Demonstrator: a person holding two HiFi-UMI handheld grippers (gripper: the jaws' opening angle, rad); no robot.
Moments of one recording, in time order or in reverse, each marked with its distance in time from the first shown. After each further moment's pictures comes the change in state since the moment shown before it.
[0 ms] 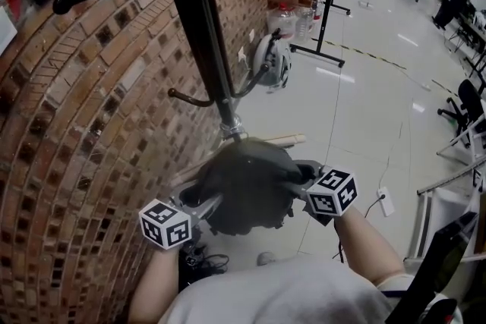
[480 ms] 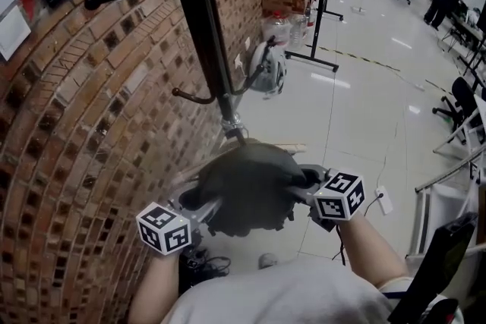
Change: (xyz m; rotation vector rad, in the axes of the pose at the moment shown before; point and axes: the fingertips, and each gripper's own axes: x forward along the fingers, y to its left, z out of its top) left arm -0.032 -0.039 0.015 0.036 -0.034 -0.026; right arm -0.039 0.047 0.011 0.023 -0.050 0.005
